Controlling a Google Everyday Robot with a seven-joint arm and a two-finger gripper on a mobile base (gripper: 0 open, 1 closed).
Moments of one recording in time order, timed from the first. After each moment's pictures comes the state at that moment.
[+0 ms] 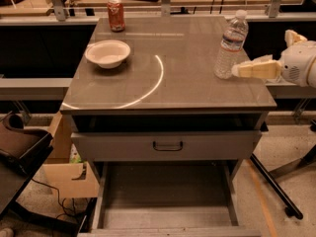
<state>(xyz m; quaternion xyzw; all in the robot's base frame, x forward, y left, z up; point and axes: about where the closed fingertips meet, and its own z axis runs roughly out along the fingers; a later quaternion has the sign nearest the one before) 0.629 -0.266 0.952 -0.28 0.72 0.08 0.62</state>
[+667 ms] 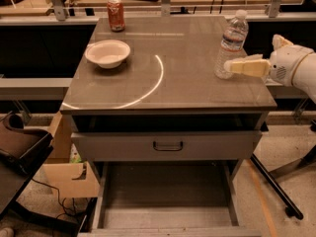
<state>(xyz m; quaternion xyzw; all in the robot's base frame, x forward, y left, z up) 0.659 -0.262 0.936 -0.24 0.71 0.14 0.65</state>
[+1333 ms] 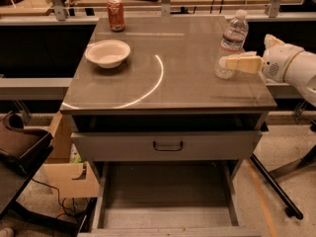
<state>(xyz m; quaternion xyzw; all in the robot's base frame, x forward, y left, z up) 0.682 -0.250 0.930 -0.23 0.70 0.17 0.65</state>
